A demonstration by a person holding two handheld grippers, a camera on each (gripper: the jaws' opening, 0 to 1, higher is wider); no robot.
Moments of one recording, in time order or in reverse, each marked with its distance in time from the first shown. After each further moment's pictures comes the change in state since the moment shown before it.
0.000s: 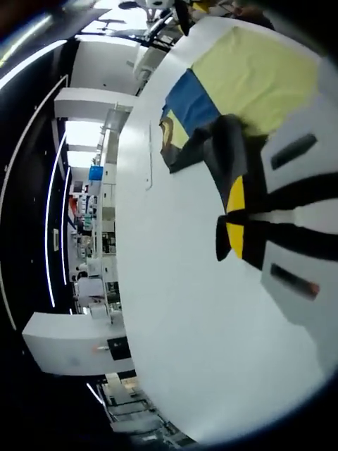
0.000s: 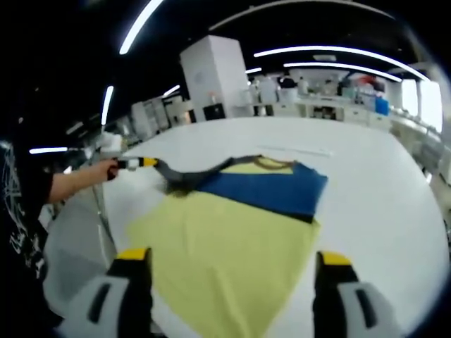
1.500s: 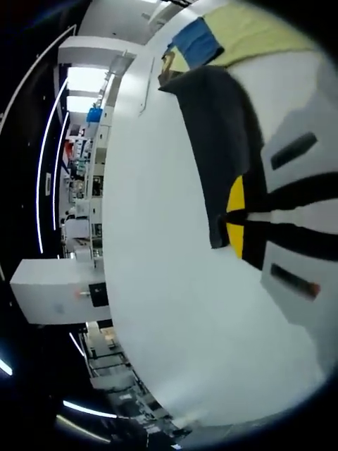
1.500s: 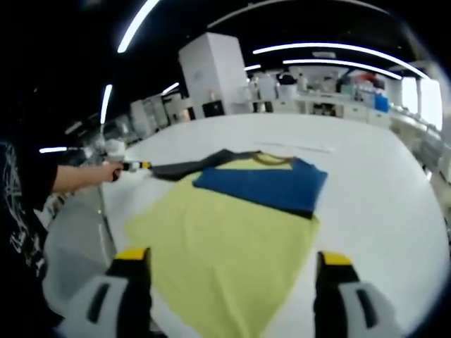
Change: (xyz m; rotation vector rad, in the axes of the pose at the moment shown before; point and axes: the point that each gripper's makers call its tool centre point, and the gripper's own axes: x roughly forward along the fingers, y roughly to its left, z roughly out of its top) left arm 0.006 0.107 -0.035 -0.083 0.057 0.308; right arm 0.001 -0.001 -0.004 0.005 0.014 0.002
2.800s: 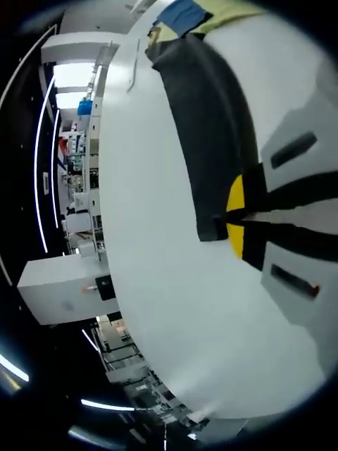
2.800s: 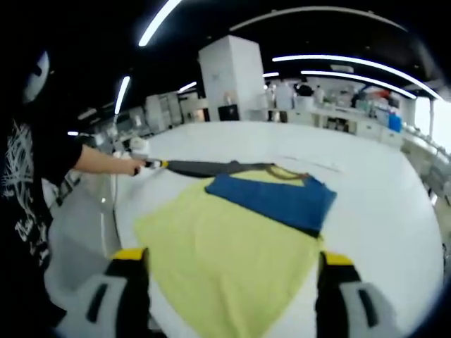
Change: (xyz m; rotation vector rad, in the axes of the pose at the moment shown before) left arm 0.043 0.034 -0.005 0.078 -0.015 0.063; right arm -0.001 0.013 0.015 -0.106 -0.016 0.040
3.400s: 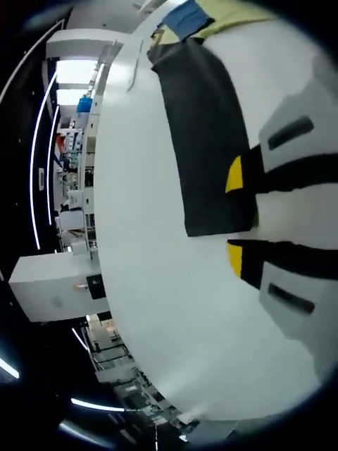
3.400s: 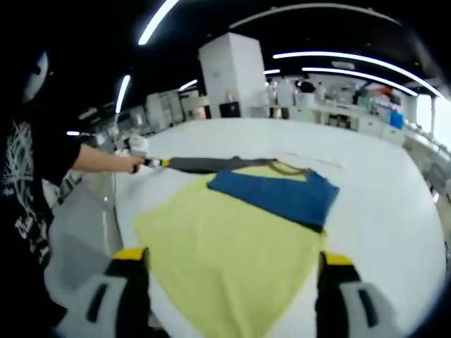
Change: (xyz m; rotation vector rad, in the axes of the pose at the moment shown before) left arm -0.007 0.000 -0.008 -0.075 0.044 -0.016; right arm 0.001 0.002 -0.005 0.009 0.010 0.012
